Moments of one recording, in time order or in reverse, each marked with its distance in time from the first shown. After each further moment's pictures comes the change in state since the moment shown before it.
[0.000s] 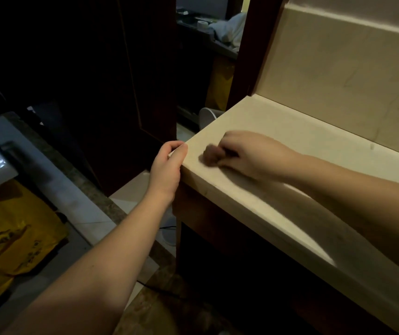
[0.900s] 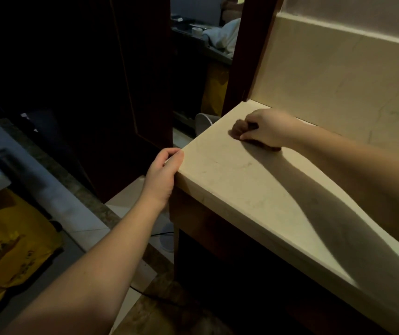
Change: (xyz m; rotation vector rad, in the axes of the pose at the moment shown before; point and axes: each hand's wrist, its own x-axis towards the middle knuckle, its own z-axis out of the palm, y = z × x) left_hand 0.009 -0.008 -0.008 0.018 -0.112 0.016; right_hand 0.028 0.072 -0.026 -0.140 -0.037 0.360
